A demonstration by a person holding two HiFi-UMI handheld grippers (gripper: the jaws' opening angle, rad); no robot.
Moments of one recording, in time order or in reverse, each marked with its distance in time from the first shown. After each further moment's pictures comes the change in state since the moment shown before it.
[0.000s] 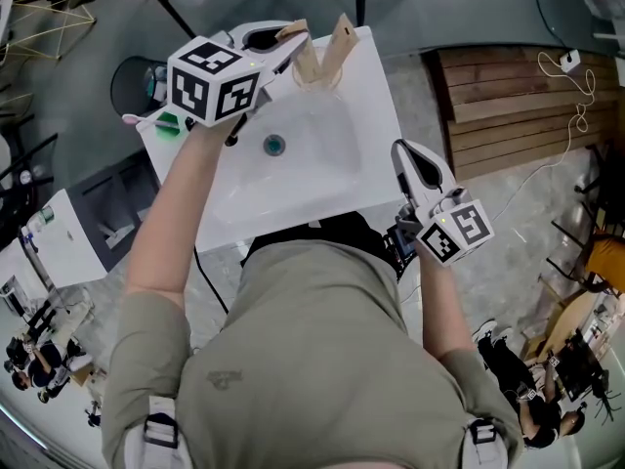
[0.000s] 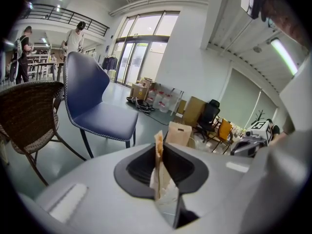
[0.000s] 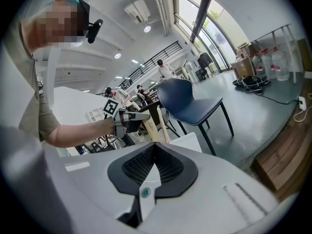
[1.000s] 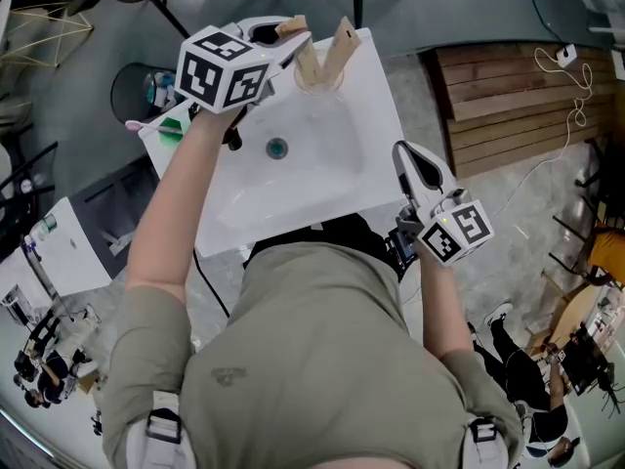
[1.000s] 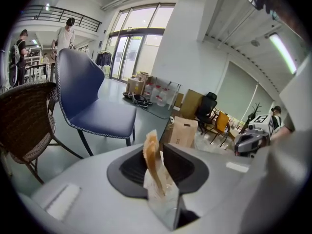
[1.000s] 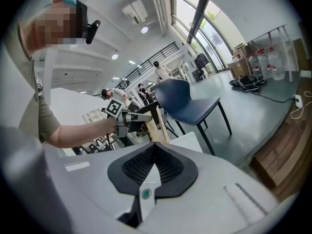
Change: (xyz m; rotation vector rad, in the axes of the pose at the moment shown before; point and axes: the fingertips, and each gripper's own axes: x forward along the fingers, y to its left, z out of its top) left arm 0.012 0.011 -0.004 0.053 0.081 -0.027; right arm 0.000 0.004 -0.002 0.022 -0.010 -0.031
